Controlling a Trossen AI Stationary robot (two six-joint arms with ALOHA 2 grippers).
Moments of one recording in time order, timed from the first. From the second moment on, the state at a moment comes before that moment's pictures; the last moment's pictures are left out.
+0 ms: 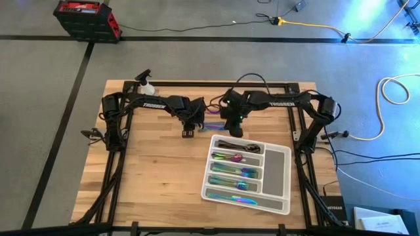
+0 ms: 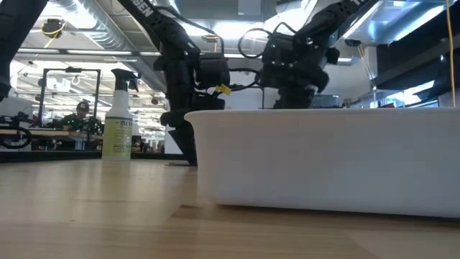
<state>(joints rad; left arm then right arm) 0.33 1.89 1.20 -0.61 0.00 0.35 -0.36 1.73 1.14 -0.56 -0.42 -0.29</state>
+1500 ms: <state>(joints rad) 0.33 1.89 1.20 -0.59 0.03 0.31 -0.23 1.87 1.13 -0.45 -0.07 -0.51</state>
